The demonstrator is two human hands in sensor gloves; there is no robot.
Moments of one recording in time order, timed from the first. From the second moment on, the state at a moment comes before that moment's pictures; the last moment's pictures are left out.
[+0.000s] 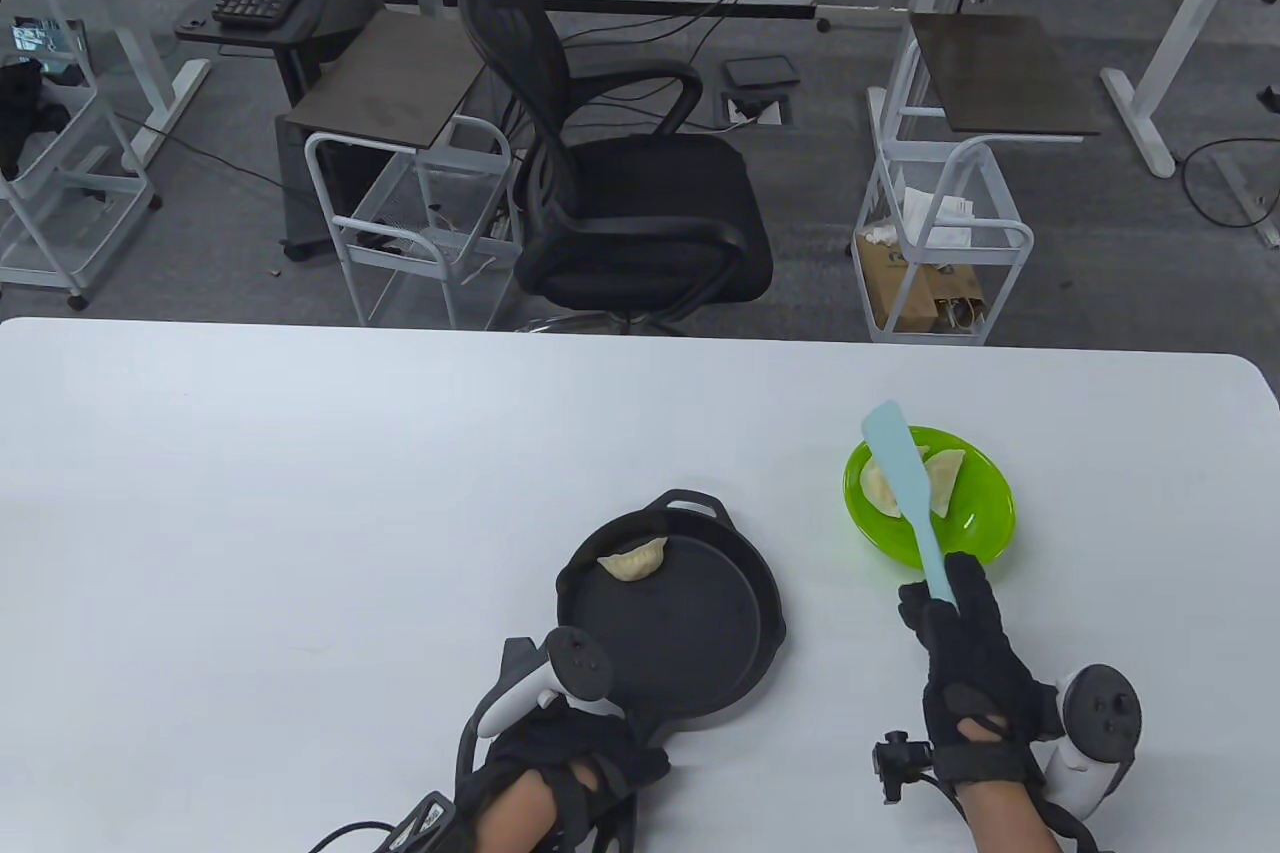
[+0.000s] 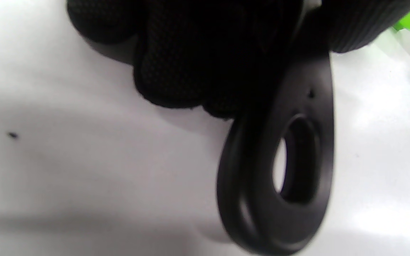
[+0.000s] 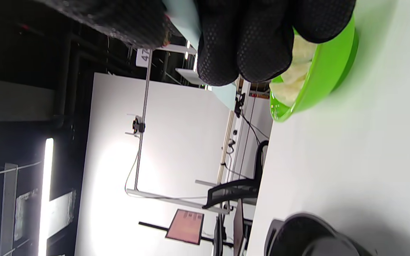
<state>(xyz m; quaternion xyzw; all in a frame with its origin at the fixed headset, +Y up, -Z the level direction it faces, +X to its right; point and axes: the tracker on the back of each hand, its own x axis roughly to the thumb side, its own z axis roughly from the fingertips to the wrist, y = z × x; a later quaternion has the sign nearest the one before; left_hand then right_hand) -0.106 -0.783 -0.288 -0.43 -0.05 0.20 0.88 0.278 -0.741 -0.279 -0.05 -0.12 0.72 0.68</state>
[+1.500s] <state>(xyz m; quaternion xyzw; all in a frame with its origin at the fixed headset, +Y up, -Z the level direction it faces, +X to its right) -0.105 -0.783 -0.288 -0.43 -0.05 0.20 0.88 0.205 -0.779 -0.282 0.00 0.13 0.65 0.74</state>
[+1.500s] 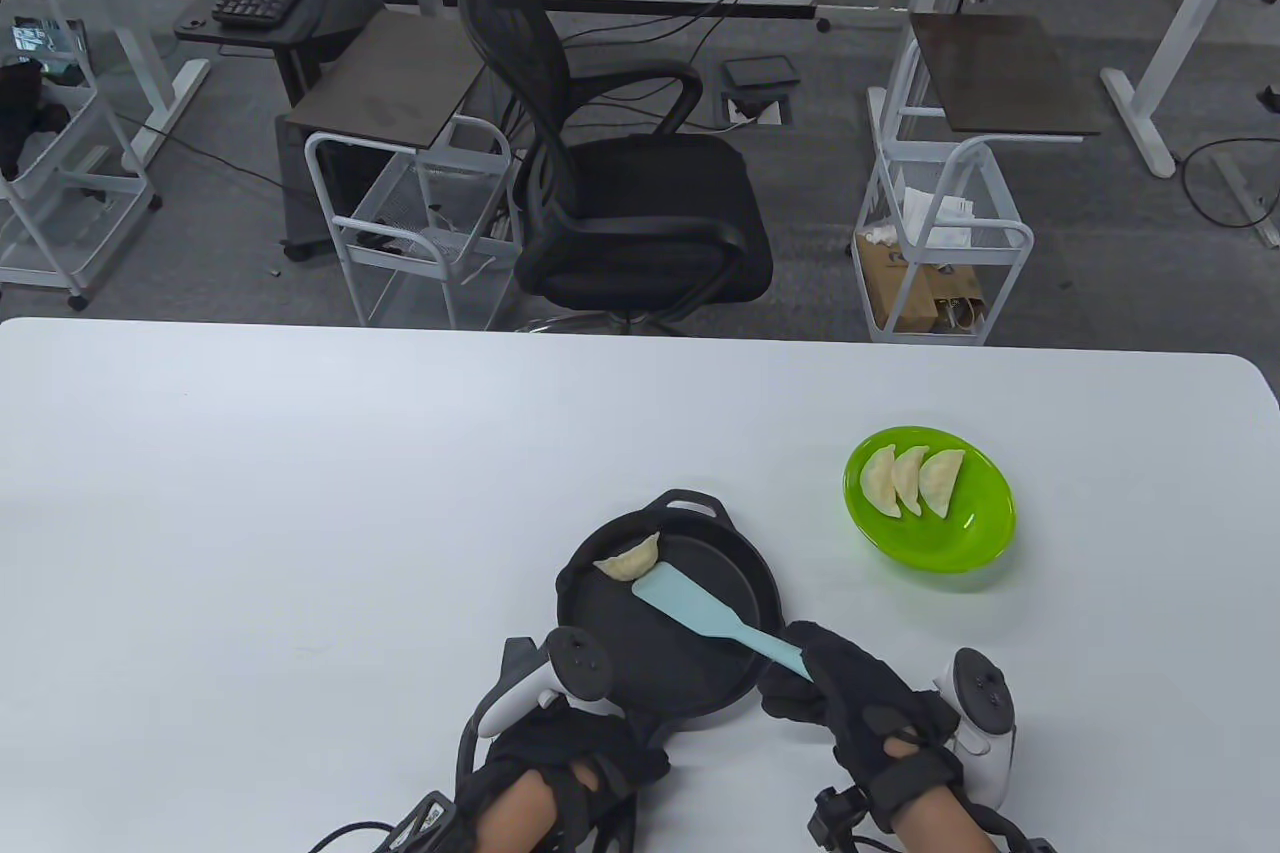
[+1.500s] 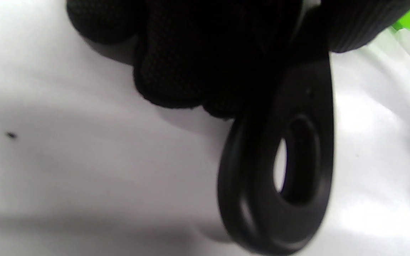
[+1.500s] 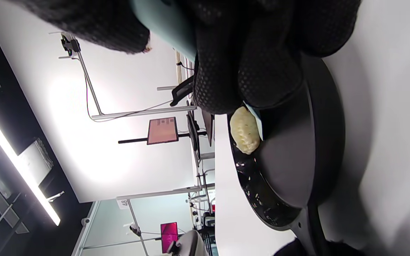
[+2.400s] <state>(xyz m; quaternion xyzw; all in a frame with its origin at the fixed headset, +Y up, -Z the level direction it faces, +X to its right) -0.100 -0.784 -0.287 -0.43 -0.06 0.20 0.88 0.185 -0.804 -0.285 0.01 0.24 0.61 0.75</state>
